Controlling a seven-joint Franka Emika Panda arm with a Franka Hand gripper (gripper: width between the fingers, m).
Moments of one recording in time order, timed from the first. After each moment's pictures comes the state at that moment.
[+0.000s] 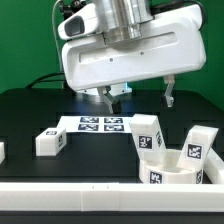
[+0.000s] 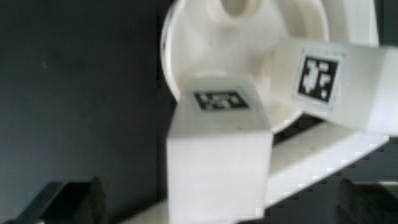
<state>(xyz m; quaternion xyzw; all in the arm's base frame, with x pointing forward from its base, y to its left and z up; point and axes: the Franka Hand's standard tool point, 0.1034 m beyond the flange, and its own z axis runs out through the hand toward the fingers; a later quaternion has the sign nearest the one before) 0.600 0.012 0.114 -0.97 0.20 0.01 0.13</state>
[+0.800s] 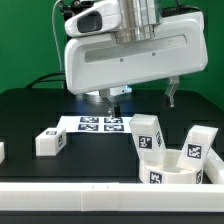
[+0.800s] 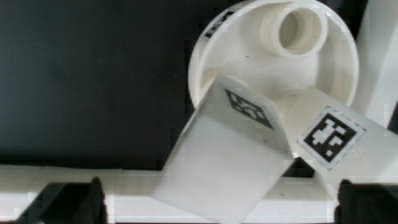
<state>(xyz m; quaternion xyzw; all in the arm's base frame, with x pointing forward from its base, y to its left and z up) 0.605 0.015 0.112 -0.99 -0.07 -0.02 0.08</state>
